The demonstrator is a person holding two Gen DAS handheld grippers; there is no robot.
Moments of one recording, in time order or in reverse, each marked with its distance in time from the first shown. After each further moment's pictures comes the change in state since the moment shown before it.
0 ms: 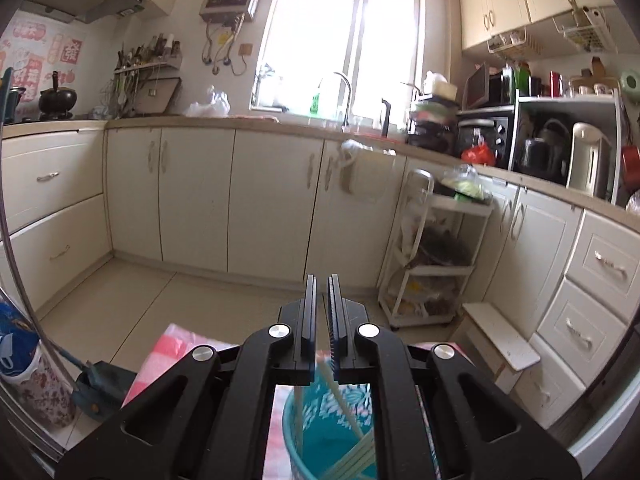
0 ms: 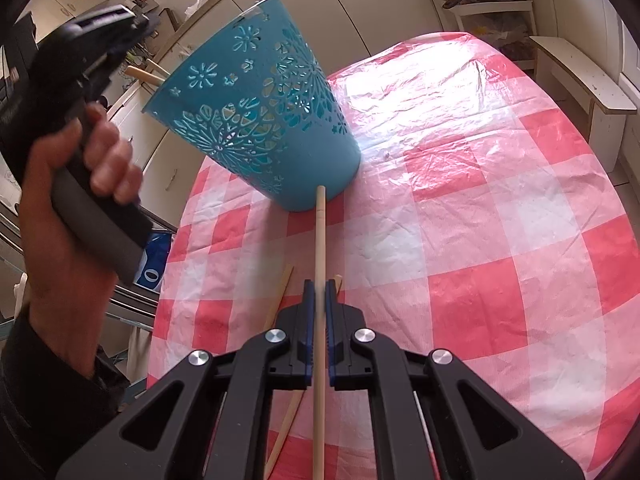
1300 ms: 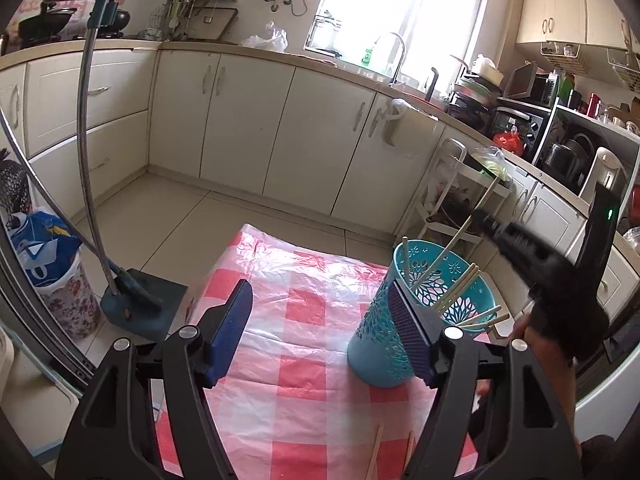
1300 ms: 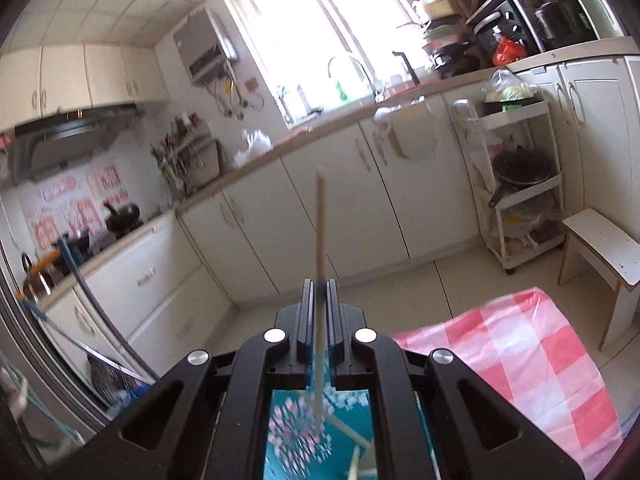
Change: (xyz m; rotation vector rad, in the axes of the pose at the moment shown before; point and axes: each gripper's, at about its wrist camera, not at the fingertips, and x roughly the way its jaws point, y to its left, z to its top) left arm -0.110 0.099 -0.035 -0.200 0.215 0.053; right arm -0.033 0.090 0.137 -0.159 -0.617 0.033
